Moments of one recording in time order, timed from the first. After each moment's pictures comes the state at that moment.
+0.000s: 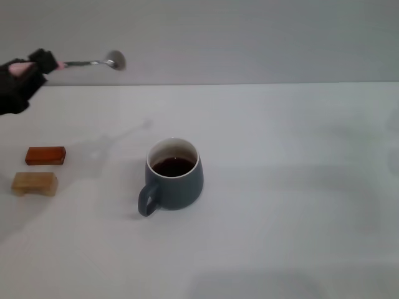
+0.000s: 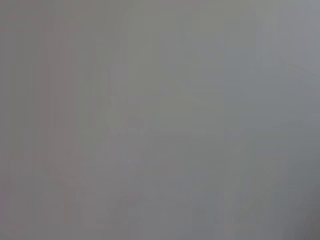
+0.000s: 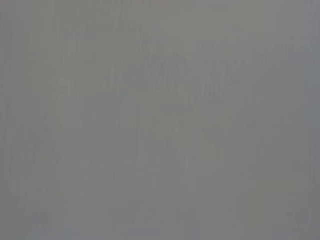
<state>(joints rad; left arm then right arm) -0.13 -1.45 -0.89 -1.13 2.89 0.93 -0.87 0.32 2.07 1.61 0.75 -2.74 -0.50 -0.19</state>
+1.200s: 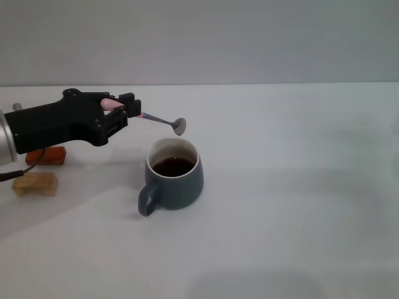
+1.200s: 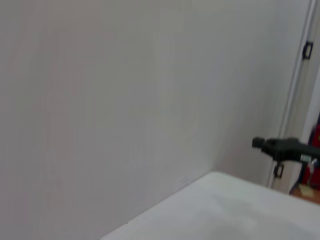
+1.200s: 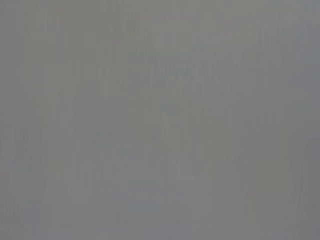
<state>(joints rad) -0.44 -1.35 -0.59 -1.13 2.89 0.77 -0.85 0.30 2.08 1.61 0.75 -2.73 -0.50 -0.19</state>
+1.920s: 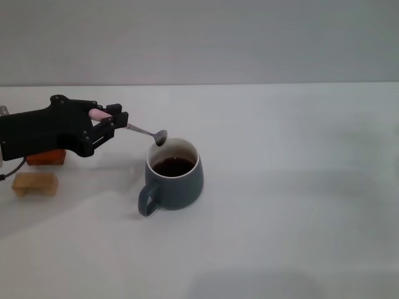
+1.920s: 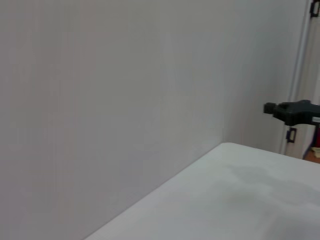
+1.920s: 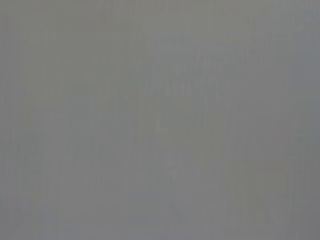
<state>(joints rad) -0.44 -1.28 -0.56 -1.20 2.89 0.66 -0.78 0.28 2.08 1.61 0.77 -2.73 -0.50 -0.19</state>
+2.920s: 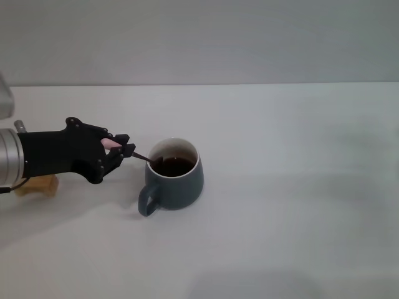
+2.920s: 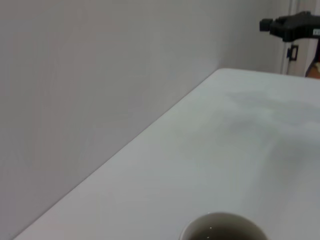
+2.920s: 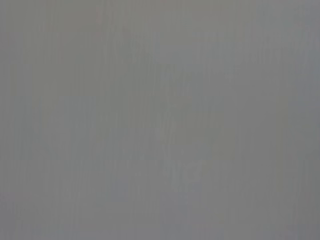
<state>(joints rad) -0.52 -1.21 -0.46 -1.40 2.89 0.34 -0.71 0.24 2.08 1.60 0.81 -2.74 -0.50 -0.19</state>
